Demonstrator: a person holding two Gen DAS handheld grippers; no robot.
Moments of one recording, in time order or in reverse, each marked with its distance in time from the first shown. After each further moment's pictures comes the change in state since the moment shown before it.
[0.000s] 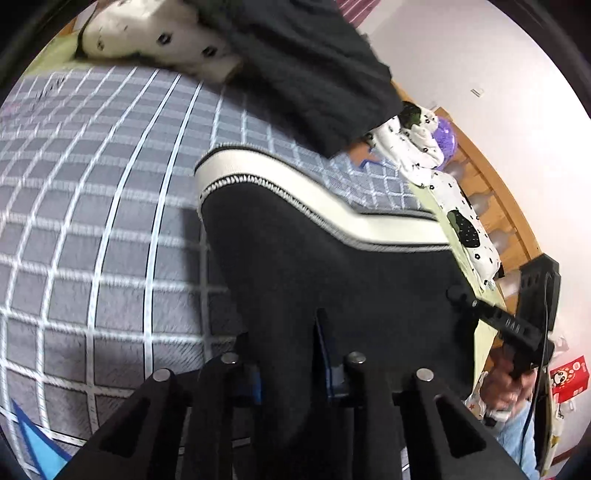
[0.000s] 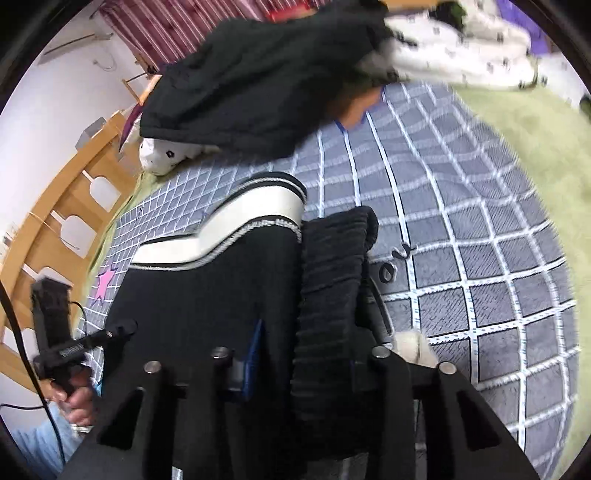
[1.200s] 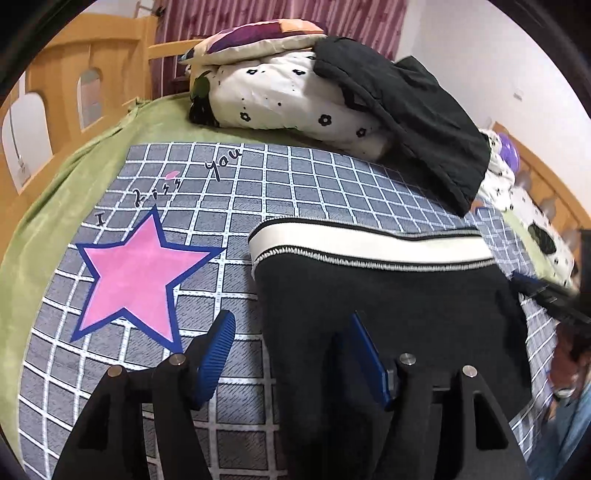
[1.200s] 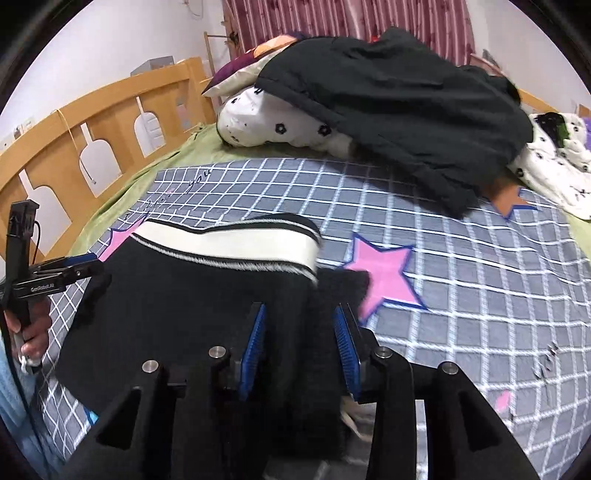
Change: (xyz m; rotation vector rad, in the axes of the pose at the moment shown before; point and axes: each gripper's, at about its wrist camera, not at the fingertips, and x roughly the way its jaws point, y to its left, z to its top) left arm -0.134 0.189 0.047 0.099 -0.163 0.341; right arm 0.088 0.235 -0.005 -0.349 -0.056 -0.018
